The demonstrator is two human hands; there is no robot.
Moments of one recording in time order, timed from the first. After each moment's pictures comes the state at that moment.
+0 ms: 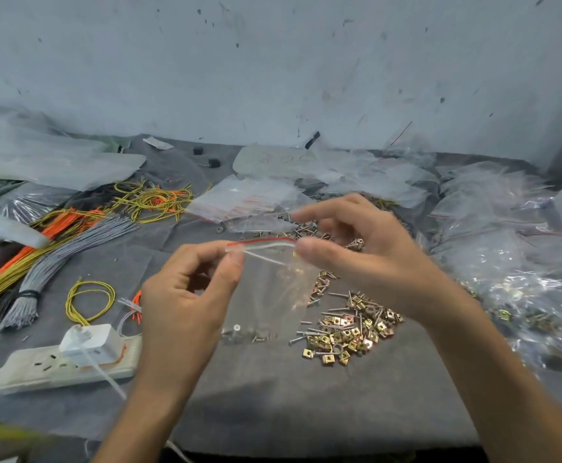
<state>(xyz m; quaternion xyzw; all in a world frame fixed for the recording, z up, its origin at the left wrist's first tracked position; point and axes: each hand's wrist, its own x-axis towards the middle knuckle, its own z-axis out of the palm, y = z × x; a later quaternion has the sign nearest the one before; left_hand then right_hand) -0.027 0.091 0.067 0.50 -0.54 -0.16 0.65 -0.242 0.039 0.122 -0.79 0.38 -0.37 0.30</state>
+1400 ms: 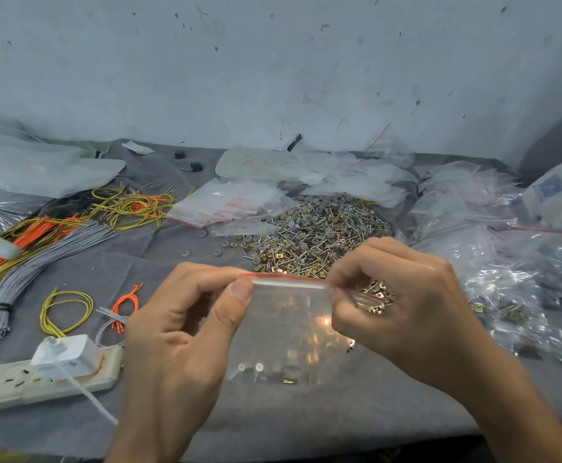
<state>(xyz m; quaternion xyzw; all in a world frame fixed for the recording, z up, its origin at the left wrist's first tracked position) -0.052 0.128 0.085 0.43 -0.61 -0.18 0.64 -0.264 0.094 0.118 -0.82 0.37 -0.43 0.03</state>
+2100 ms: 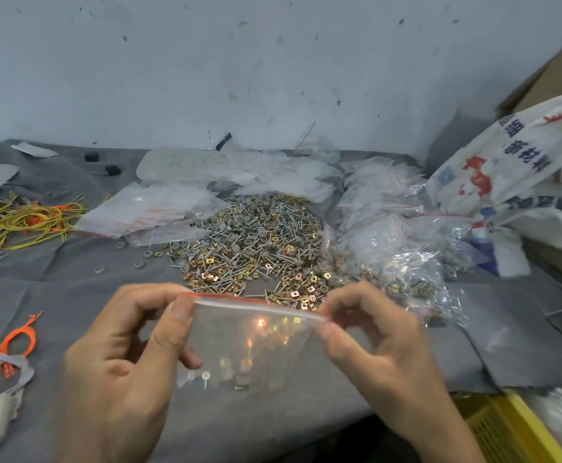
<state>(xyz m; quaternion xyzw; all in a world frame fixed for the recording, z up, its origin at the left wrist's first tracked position) -0.083 0.119 0.069 0.43 -0.60 -0.24 0.63 -0.315 0.136 0.071 -0.66 0.49 -0.52 0.23</state>
